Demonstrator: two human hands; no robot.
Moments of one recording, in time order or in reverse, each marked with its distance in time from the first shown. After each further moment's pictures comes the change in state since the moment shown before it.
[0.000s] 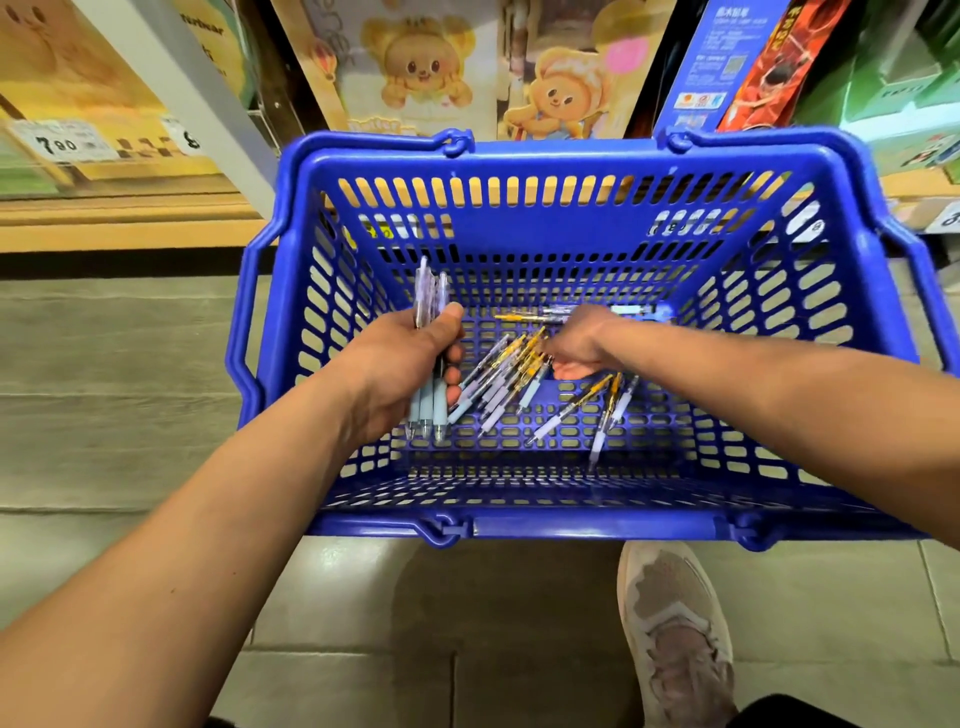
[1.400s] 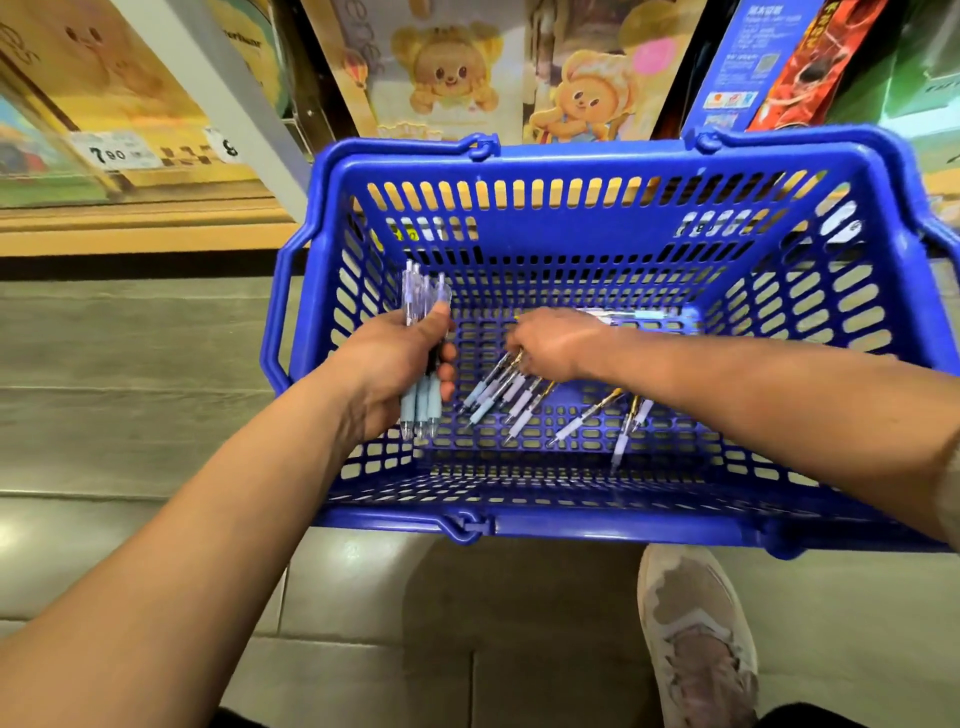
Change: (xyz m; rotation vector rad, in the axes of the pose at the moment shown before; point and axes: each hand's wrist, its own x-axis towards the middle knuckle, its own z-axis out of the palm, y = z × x) left_hand -0.001 -0.001 -0.022 -0.059 0.101 0.004; right_hand -0.010 -0.035 0.032 -0.973 0.104 -0.632
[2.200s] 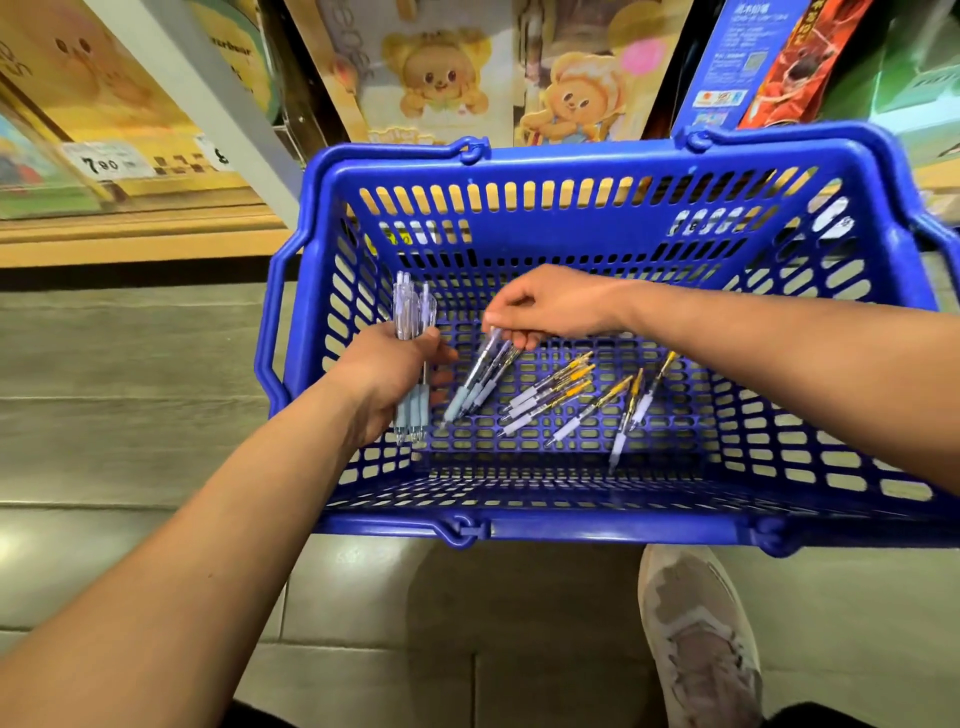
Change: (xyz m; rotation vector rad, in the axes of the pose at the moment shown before) left_hand 0.010 -0.007 0.004 0.168 0.145 0.019; right_hand -0.032 0.018 -0.049 0.798 -0.004 -0.179
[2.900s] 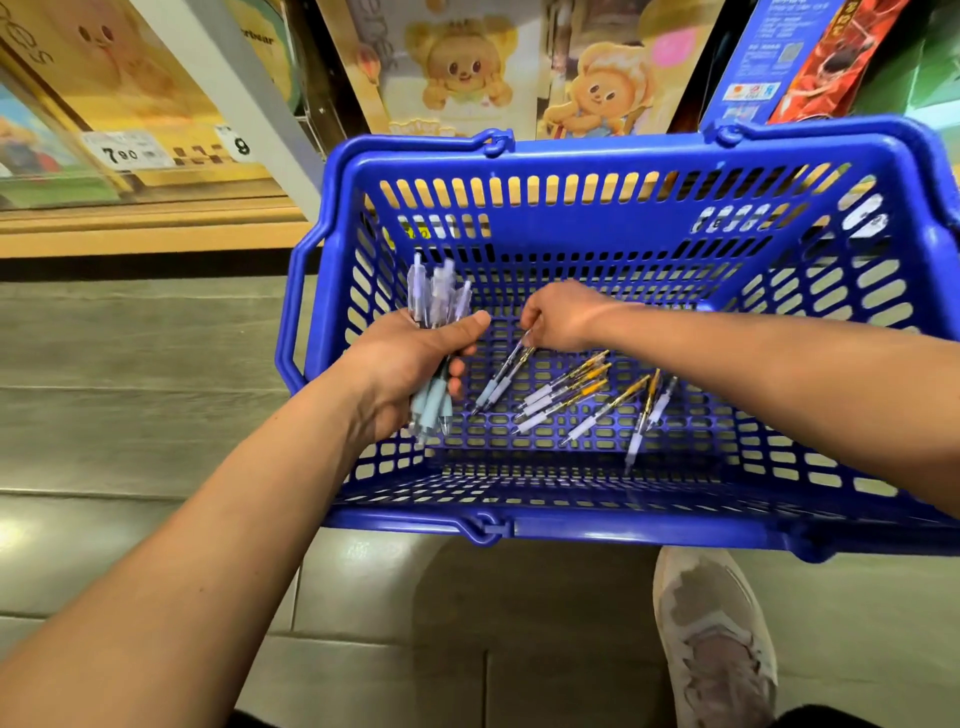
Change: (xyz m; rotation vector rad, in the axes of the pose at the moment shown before) left_hand -0.016 0.011 -0.009 -0.100 -0.193 -0.028; right_hand 0.039 0.022 0.026 -0.357 0.154 0.320
